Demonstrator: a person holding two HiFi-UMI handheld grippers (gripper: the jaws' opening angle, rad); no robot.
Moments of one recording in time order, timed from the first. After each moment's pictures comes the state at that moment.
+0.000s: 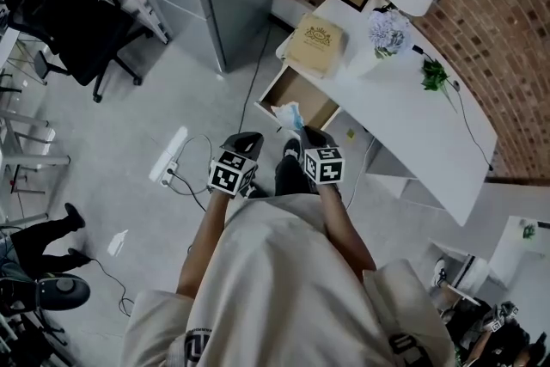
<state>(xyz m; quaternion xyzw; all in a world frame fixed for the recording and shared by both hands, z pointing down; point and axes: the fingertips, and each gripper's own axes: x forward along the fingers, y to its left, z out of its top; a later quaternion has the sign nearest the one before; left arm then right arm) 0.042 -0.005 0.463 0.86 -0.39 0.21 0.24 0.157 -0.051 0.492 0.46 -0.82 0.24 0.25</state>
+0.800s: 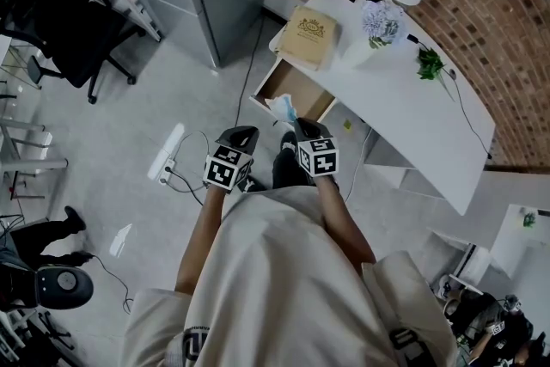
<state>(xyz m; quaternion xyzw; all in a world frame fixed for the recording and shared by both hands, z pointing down) 0.042 -0.009 0.465 0.86 -0.39 0.21 0.24 0.151 -0.052 0.492 0.45 -0.82 0.23 0.27</state>
